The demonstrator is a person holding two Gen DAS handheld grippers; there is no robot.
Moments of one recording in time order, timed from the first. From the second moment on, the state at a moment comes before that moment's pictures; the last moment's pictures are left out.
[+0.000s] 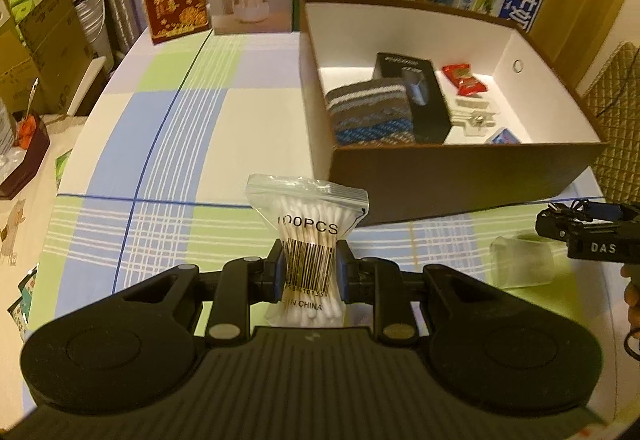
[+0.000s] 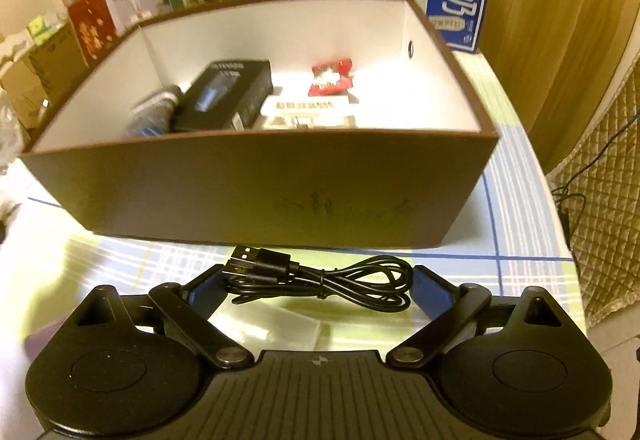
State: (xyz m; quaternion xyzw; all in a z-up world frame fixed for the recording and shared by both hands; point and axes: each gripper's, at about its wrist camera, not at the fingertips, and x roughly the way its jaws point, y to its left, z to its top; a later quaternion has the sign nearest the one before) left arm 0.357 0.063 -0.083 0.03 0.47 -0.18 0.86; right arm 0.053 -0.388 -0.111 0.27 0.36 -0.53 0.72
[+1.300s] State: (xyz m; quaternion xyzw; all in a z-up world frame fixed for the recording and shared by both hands) left arm 0.369 -0.003 -0.027 0.05 0.42 -0.25 0.87; right arm 0.064 -0.387 -0.014 0.24 0.27 -0.50 0.78
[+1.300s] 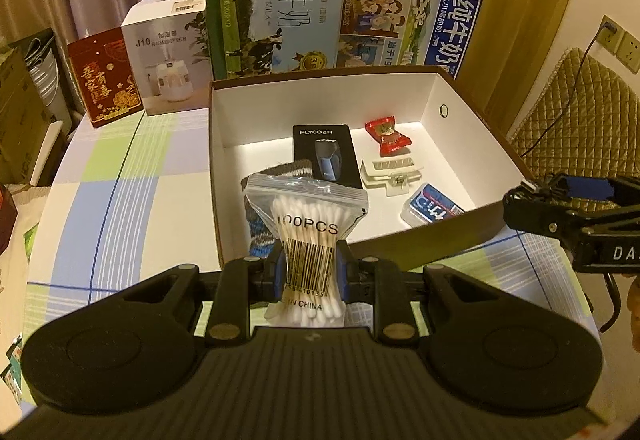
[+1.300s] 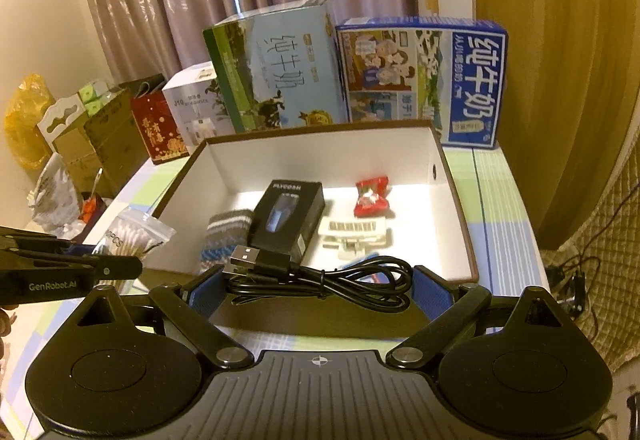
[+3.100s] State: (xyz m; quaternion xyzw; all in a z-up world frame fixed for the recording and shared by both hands) left arm 0.549 -0.077 -0.099 0.07 0.47 -0.21 0.85; right arm 0.098 -0.568 -0.083 0.26 0.32 -0.51 0.75
